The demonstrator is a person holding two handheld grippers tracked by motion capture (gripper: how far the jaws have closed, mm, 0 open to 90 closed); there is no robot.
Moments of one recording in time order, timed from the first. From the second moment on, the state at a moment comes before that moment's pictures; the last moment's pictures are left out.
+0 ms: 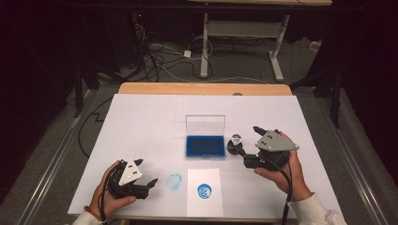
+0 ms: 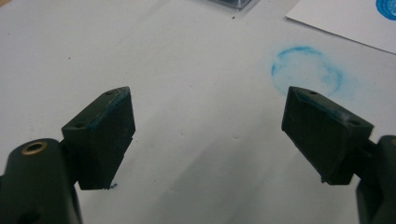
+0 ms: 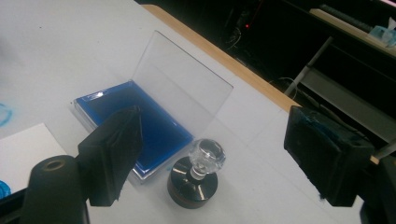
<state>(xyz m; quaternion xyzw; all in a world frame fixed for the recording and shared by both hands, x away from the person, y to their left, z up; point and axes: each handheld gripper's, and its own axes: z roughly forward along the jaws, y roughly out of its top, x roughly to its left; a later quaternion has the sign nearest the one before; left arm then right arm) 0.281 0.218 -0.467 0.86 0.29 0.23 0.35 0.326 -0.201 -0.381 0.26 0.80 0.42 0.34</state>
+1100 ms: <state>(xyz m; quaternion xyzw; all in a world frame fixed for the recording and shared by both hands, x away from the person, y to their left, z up) 0.279 0.217 -0.463 0.85 0.28 0.25 0.36 0.302 -0.232 -0.405 0.25 0.79 0.42 0.36</state>
